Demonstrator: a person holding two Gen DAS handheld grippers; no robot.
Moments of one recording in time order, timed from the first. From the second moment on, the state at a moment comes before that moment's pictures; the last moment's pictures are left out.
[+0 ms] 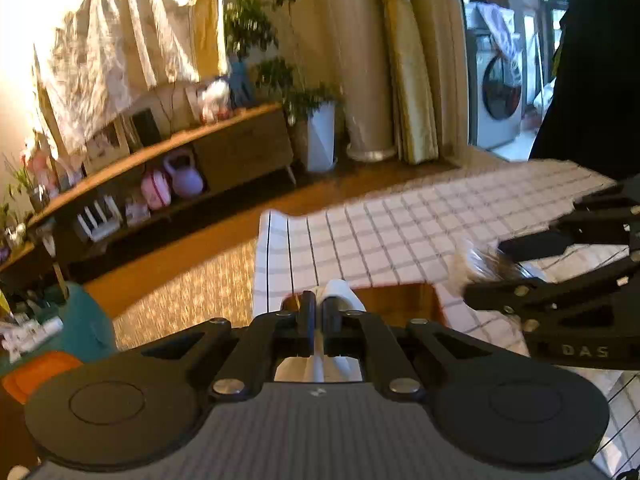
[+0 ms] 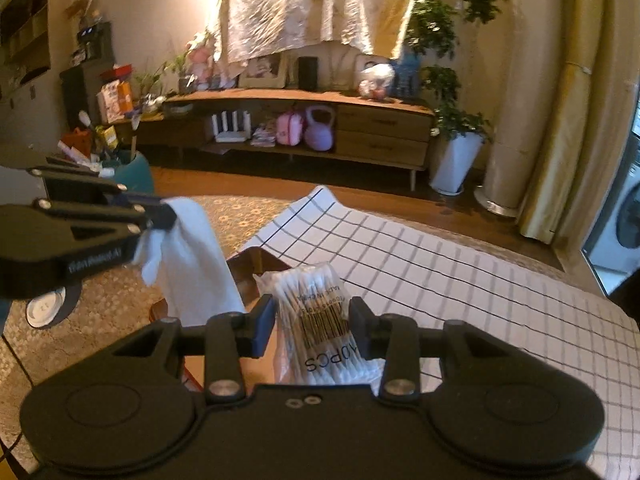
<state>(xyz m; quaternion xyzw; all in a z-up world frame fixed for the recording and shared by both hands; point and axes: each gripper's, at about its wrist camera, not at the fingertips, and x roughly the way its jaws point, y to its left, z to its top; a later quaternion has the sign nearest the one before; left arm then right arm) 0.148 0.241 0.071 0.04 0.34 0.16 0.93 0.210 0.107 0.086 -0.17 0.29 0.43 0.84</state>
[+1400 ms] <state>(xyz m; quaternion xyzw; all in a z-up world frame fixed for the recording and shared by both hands) 0.190 0.263 -0.053 -0.01 0.46 0.11 0.88 0.257 0.170 -0.010 -0.16 0.40 0.45 0.79</state>
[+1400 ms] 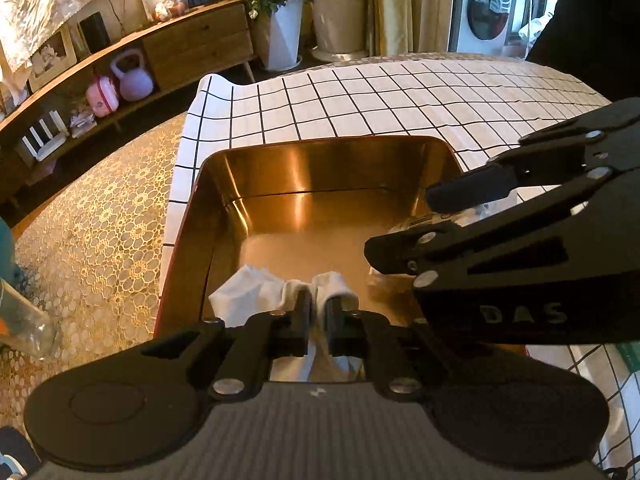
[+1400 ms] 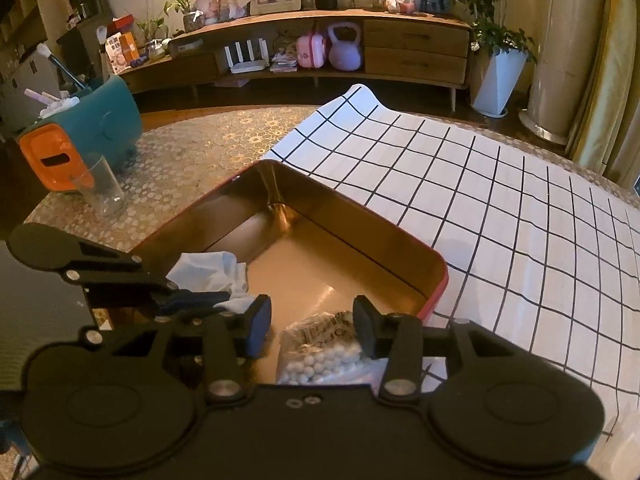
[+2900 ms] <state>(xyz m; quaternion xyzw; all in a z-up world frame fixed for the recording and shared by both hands) 0.110 0.129 0.070 -0.02 0.32 0.07 0.94 0.174 -0.065 0.106 -0.04 0.30 0.41 0.86</state>
